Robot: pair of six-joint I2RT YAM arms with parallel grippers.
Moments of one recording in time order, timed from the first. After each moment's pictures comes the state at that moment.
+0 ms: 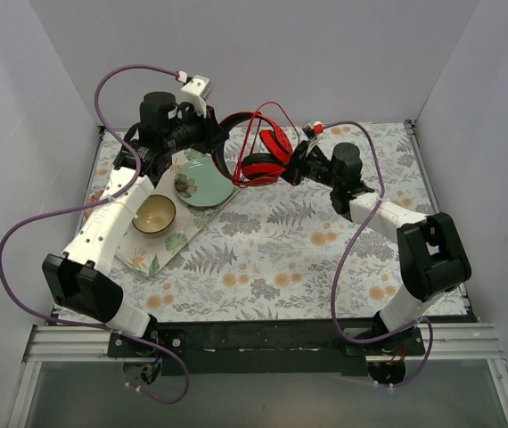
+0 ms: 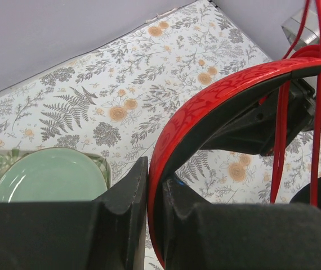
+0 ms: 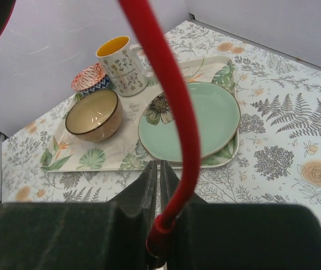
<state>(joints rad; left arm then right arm) -0.35 1.50 1.60 -0.39 0.40 -0.08 0.41 1.65 1.01 0.65 -0.70 0.34</state>
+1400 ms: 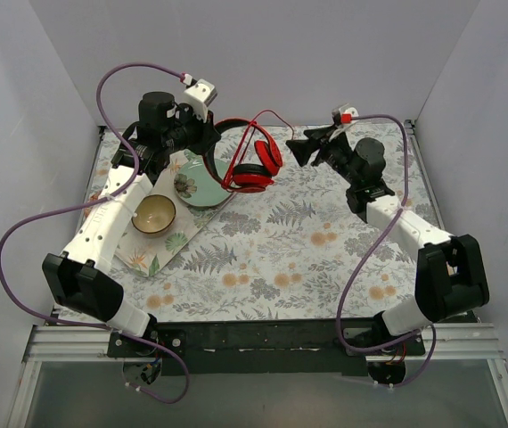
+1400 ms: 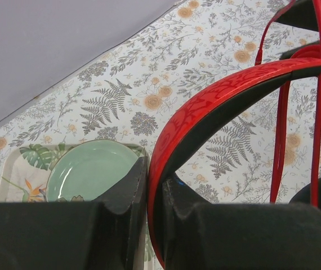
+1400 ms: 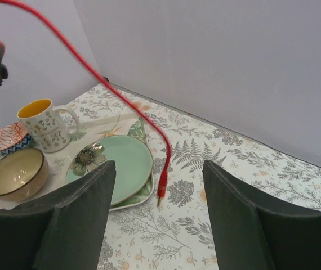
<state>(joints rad) -0.32 1.51 1.62 -0.46 0.36 0.12 0.35 1.45 0.96 0.65 -0.40 0.21</state>
